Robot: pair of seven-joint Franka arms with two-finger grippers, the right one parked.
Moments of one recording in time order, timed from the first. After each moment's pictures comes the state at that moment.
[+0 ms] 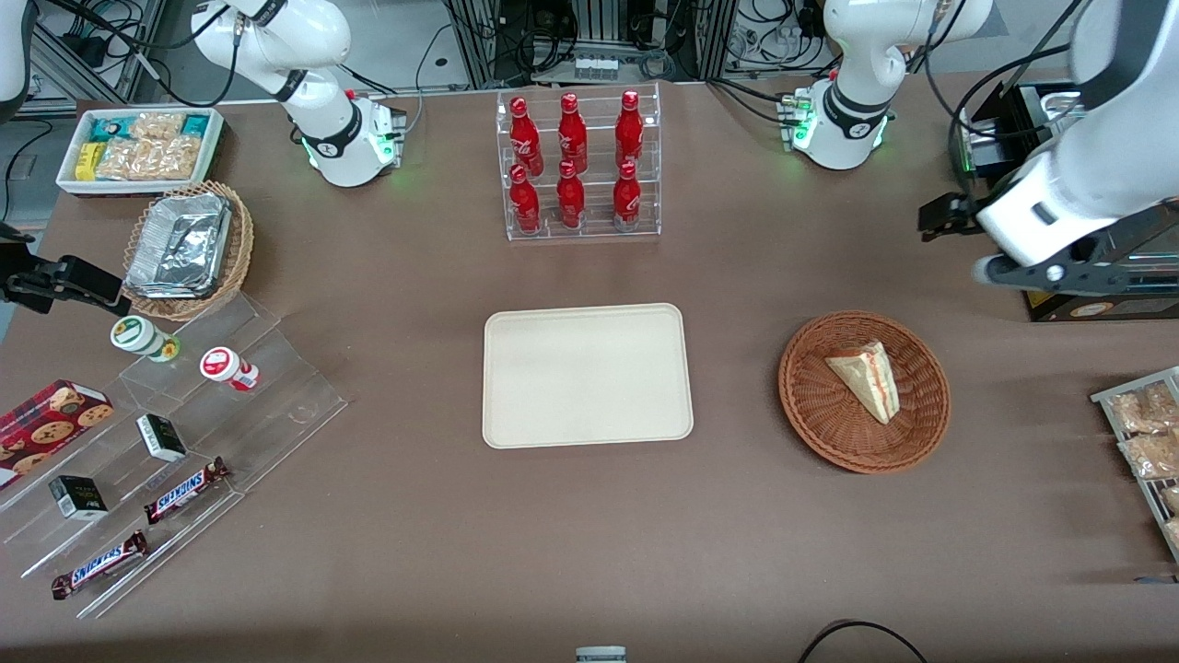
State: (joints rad) arm -0.04 0.03 -0.10 -1.55 0.01 1.33 0.00
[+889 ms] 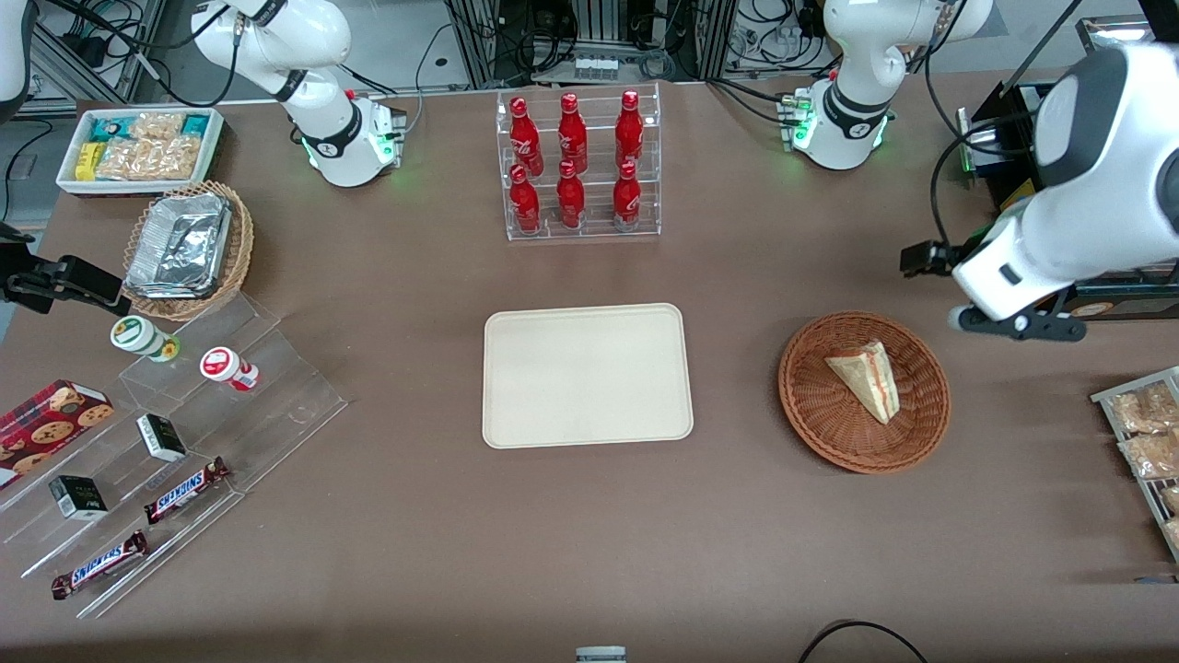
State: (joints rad) arm -0.05 0.12 -0.09 -1.67 0.01 1.49 -0.01
